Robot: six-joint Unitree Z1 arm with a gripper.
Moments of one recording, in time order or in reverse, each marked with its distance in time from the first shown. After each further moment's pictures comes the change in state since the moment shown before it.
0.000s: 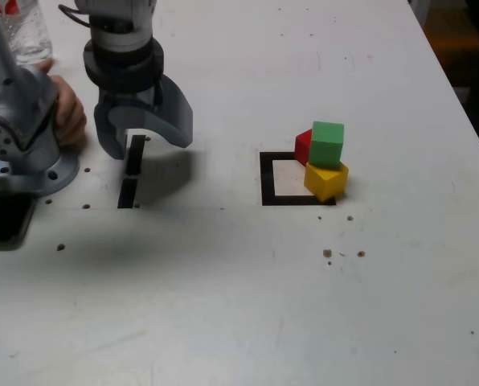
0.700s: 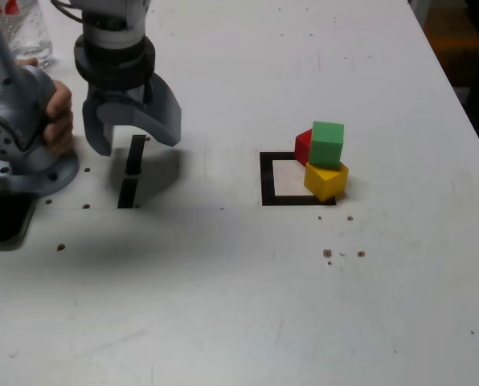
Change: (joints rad) arm 0.000 -0.005 -0.019 0.083 0.000 -0.006
